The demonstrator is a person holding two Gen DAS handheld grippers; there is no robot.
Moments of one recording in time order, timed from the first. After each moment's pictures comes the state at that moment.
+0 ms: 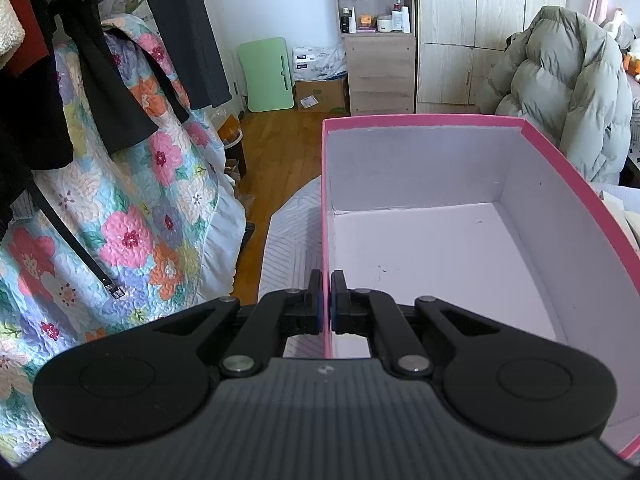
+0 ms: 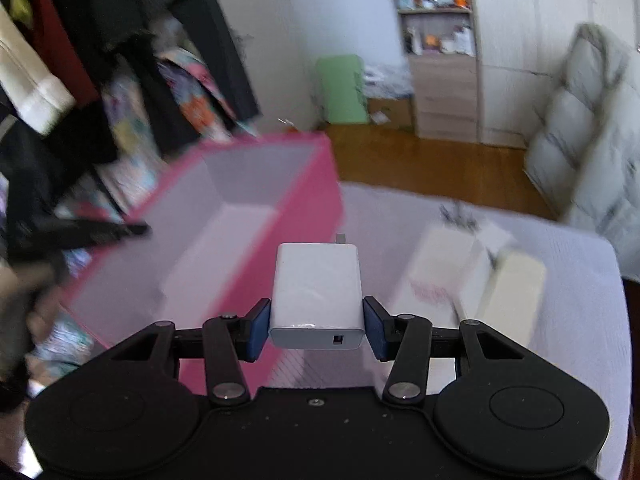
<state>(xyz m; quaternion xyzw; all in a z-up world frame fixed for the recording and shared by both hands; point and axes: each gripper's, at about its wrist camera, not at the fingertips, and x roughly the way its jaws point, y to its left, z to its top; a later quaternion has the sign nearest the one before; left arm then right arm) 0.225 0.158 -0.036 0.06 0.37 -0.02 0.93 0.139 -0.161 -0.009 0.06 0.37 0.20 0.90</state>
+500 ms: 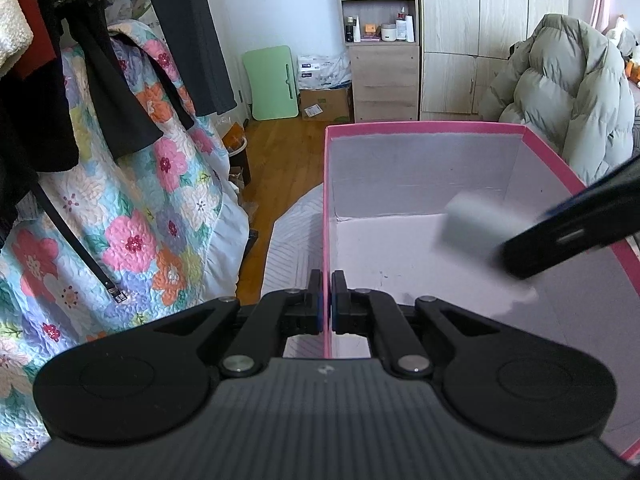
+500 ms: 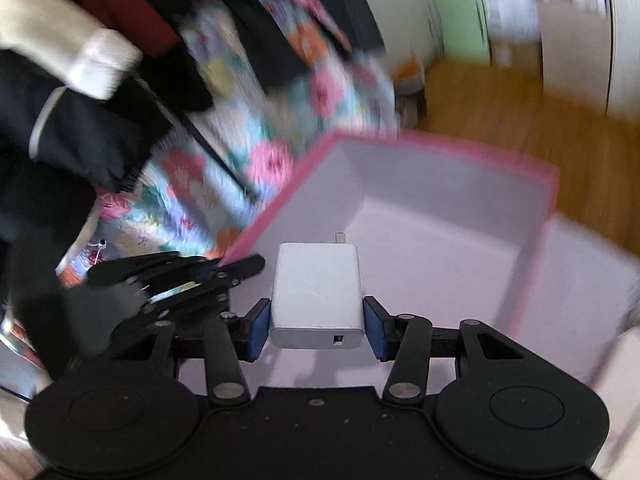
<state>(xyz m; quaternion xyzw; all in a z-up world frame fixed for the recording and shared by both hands) 0.220 0.156 -0.036 0.06 0.35 -0.01 0.93 0.266 -0.026 -0.007 0.07 0.51 0.35 0.79</state>
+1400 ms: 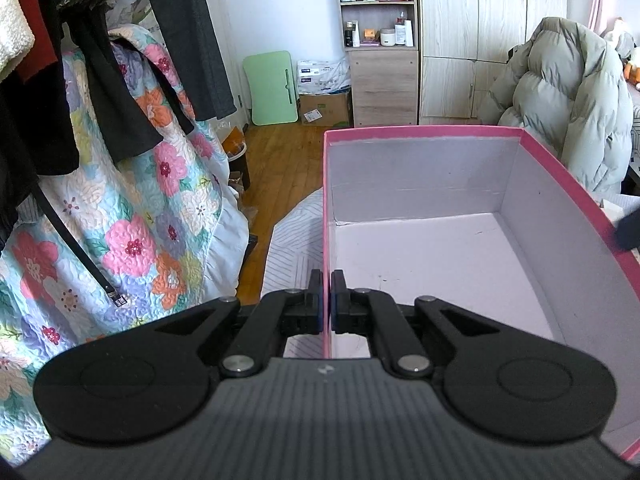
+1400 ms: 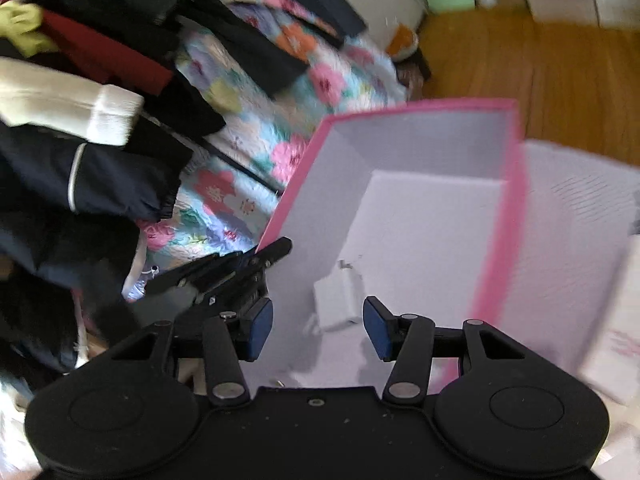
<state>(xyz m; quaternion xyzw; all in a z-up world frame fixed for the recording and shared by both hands) 0.218 0.159 -0.035 0.06 0.34 -0.01 0.94 0.232 -0.091 0.021 0.18 0.51 0.36 0.76</state>
